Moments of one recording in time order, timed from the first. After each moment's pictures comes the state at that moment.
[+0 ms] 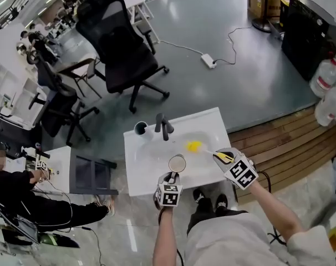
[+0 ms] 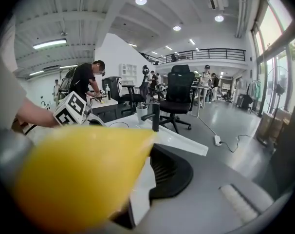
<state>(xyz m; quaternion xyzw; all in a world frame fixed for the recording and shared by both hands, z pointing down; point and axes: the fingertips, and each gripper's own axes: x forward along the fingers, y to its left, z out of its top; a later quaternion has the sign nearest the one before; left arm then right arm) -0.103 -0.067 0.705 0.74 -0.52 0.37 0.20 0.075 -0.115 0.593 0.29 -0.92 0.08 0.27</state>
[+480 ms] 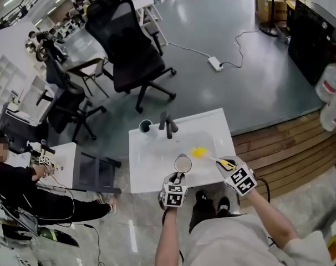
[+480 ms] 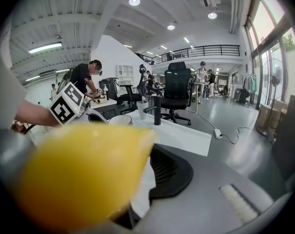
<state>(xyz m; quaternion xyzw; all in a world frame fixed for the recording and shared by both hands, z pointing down) -0.081 -0.054 0.700 0.75 -0.52 0.35 0.20 0.086 -0.087 0.635 0.30 -0.91 0.10 0.26</state>
